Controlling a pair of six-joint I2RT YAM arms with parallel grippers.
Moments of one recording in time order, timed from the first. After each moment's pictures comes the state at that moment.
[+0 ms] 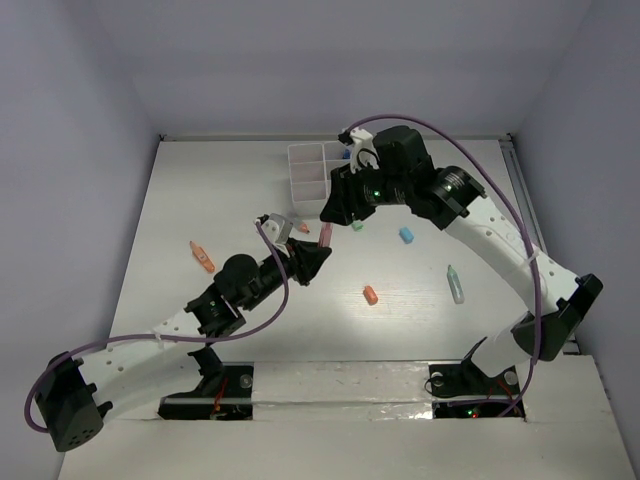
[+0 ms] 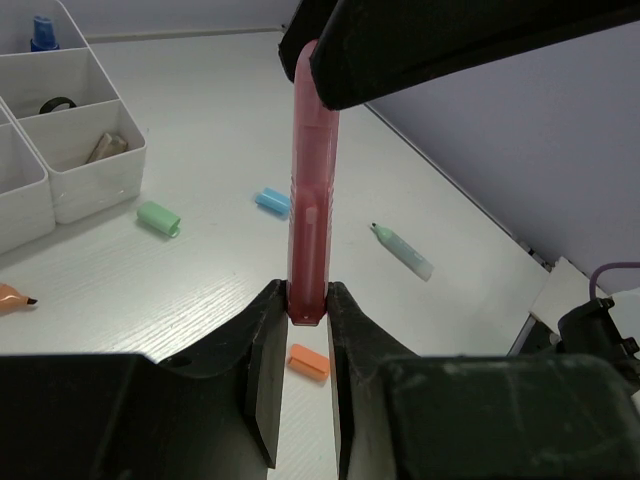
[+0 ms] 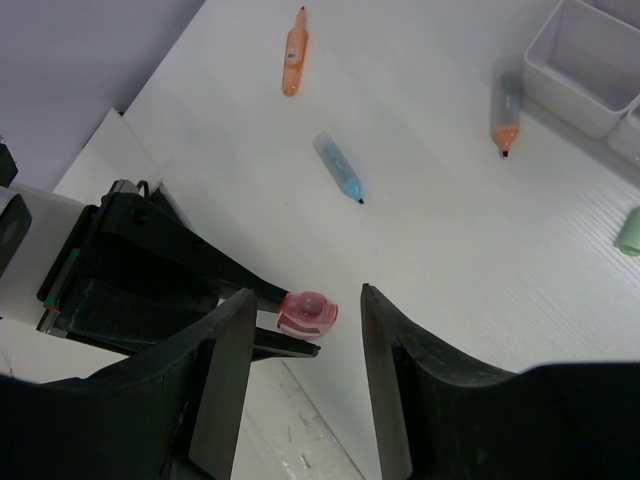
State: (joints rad) left arm -0.90 0.82 0.49 0.36 -0.08 -0.39; right arm 0.74 1.51 1.74 -0.77 -0.34 0.29
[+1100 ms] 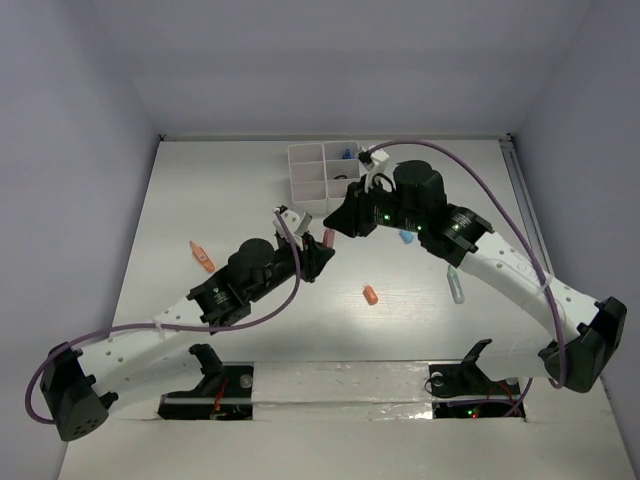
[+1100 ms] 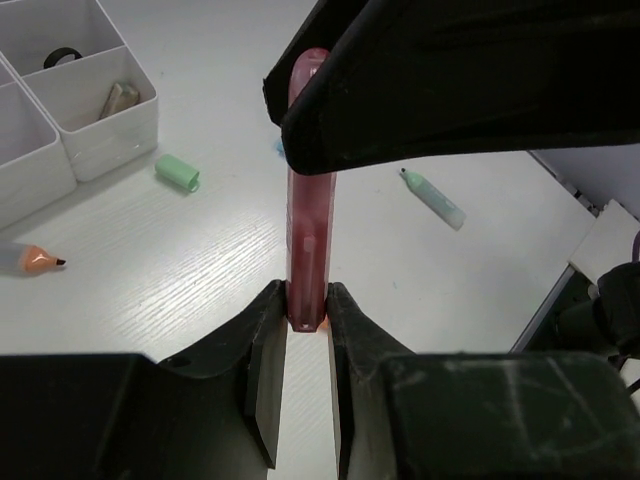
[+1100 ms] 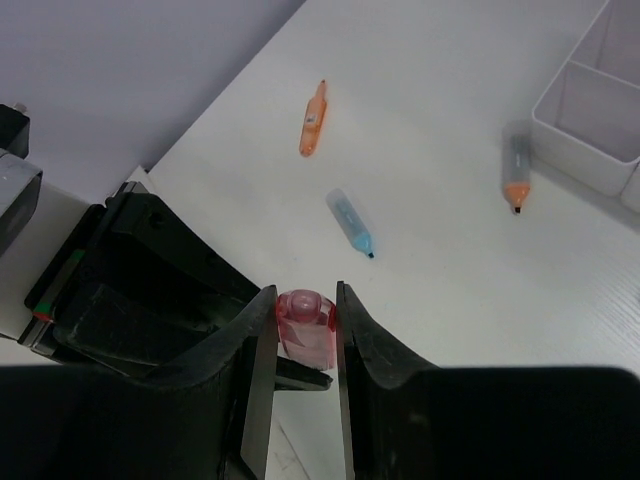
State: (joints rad) left arm -0.92 0.90 0.65 0.12 -0.09 -0.34; right arm 0.76 1.31 1.31 -0.35 -0.33 0.36
